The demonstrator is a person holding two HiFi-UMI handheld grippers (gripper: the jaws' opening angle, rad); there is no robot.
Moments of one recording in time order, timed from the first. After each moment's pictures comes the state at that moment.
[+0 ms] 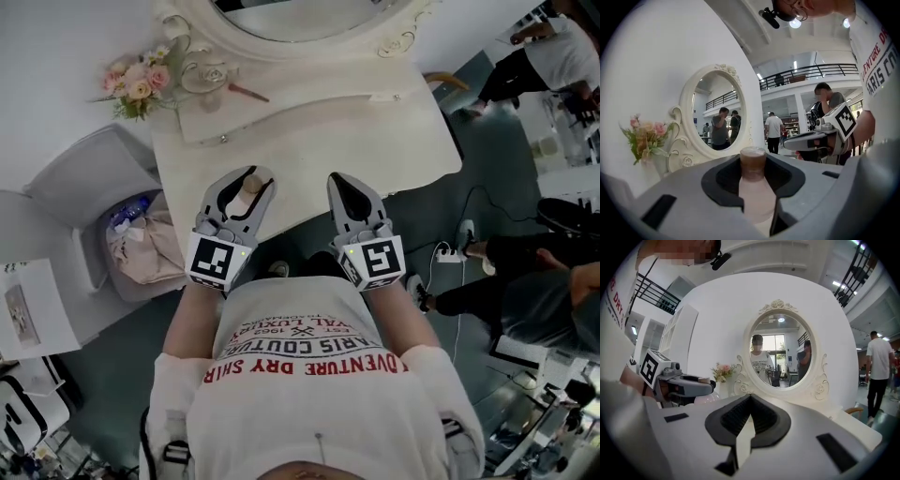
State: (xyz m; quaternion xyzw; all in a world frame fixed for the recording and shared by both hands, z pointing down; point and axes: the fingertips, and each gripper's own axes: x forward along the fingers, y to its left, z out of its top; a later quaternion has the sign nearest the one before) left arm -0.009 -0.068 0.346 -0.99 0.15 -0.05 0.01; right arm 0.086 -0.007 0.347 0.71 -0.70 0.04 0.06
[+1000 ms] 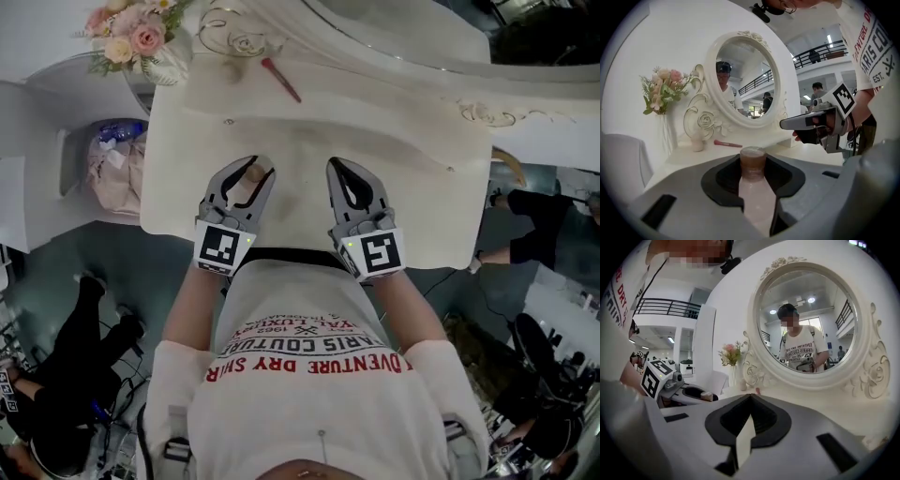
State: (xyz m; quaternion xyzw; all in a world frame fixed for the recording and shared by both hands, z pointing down) left arm 0.056 -0.160 0.488 -0.92 0.36 -0.13 -0.06; right arm 0.155 -0.157 0.442 0.51 -0.85 0.06 0.10
